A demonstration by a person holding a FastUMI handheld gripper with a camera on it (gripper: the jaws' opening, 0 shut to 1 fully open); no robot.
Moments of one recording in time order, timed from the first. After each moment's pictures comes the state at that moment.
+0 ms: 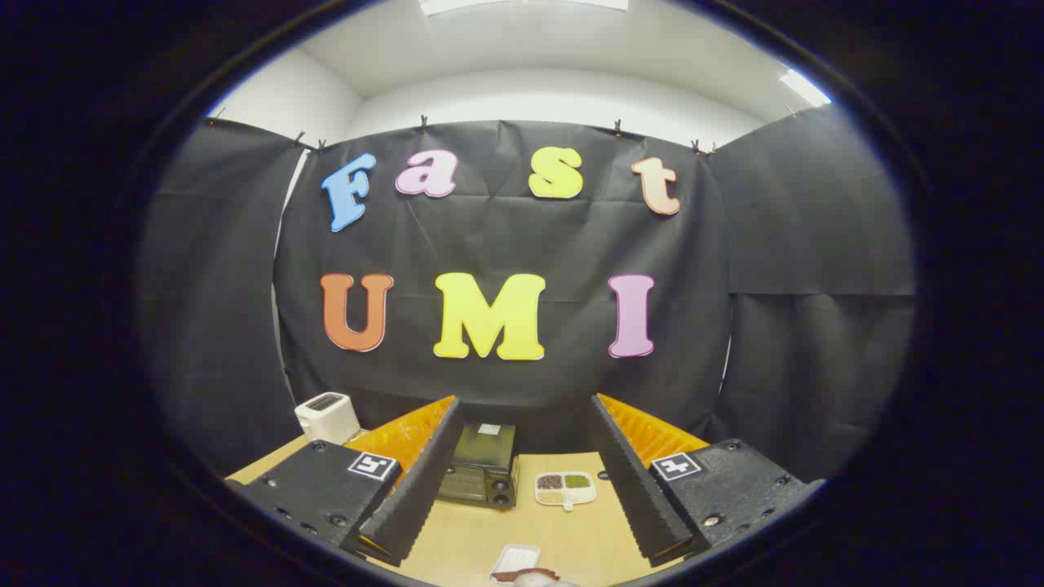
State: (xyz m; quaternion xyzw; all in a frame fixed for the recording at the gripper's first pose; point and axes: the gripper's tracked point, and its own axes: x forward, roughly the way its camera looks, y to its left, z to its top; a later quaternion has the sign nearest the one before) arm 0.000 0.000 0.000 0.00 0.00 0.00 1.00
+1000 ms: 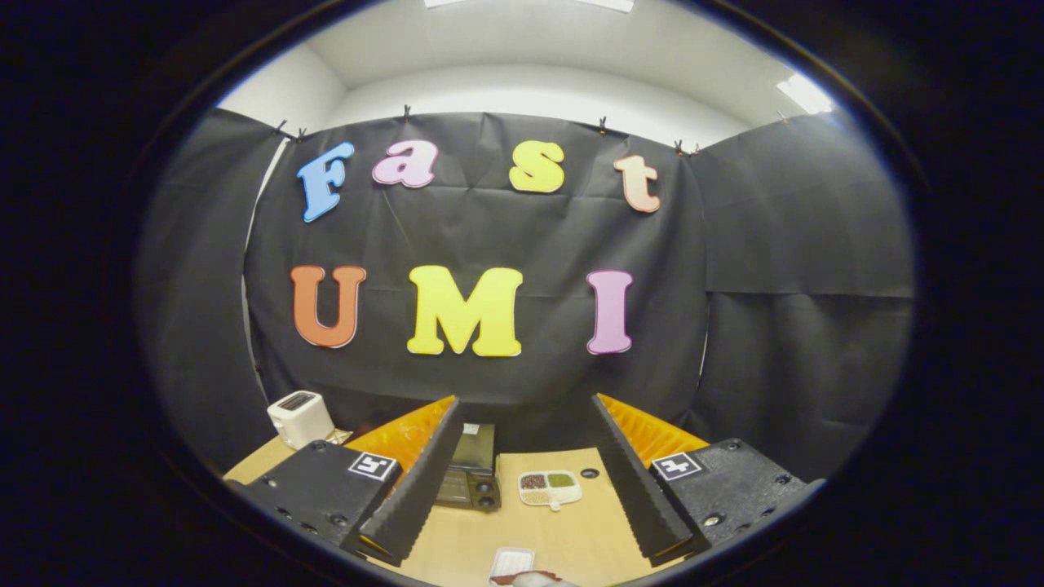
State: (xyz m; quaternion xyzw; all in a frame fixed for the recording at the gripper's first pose) arm 0.036 0.007 -0.017 -0.01 0.00 -0.06 1.00
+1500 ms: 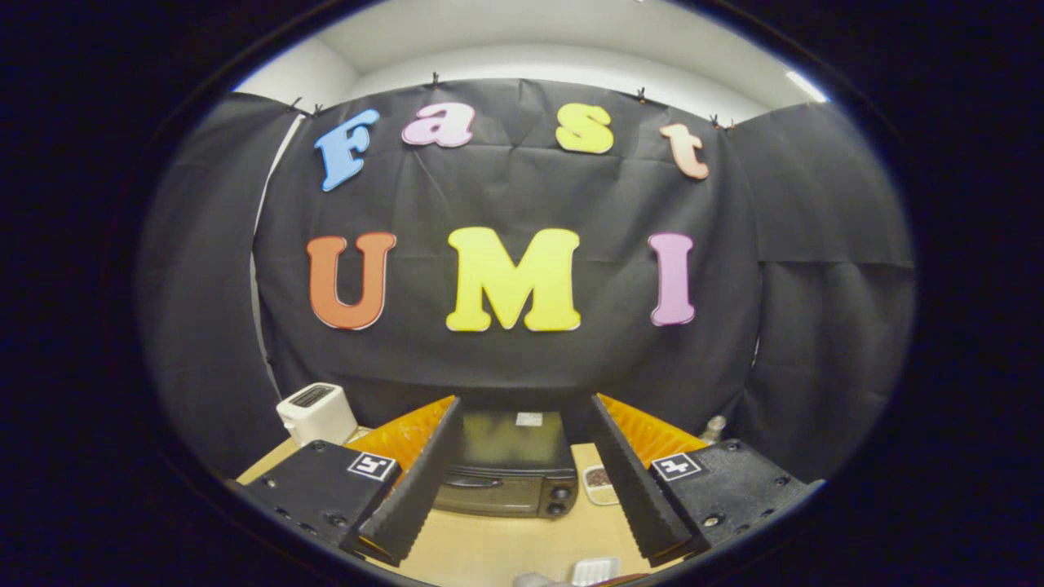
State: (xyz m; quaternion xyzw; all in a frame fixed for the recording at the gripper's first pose) arm 0.157 0.136 -0.116 0.02 0.05 -0.01 1.00
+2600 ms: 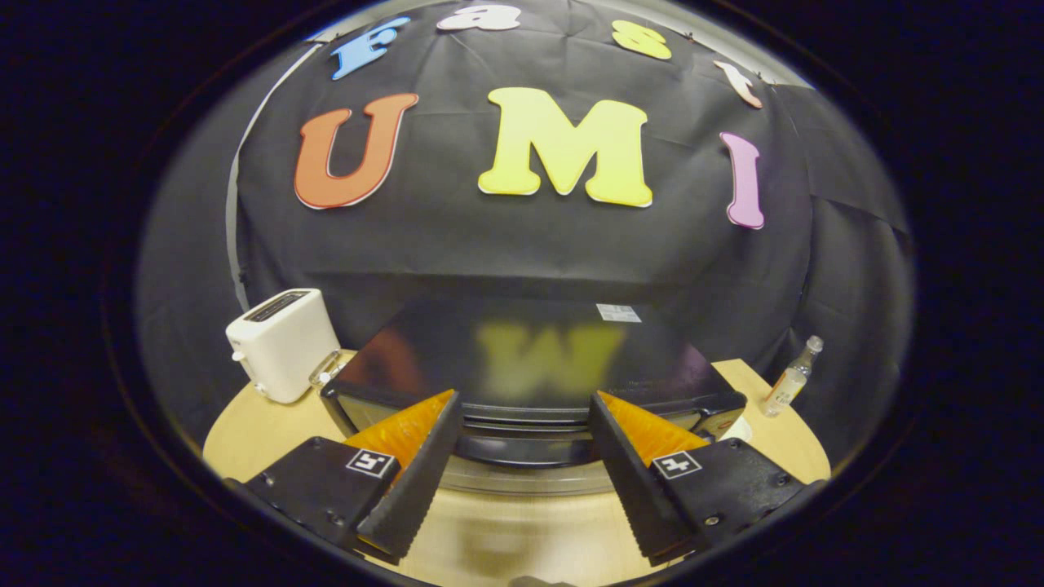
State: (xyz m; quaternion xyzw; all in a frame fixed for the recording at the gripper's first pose) arm 0.272 0.210 -0.296 -0.01 0.18 -0.02 0.98
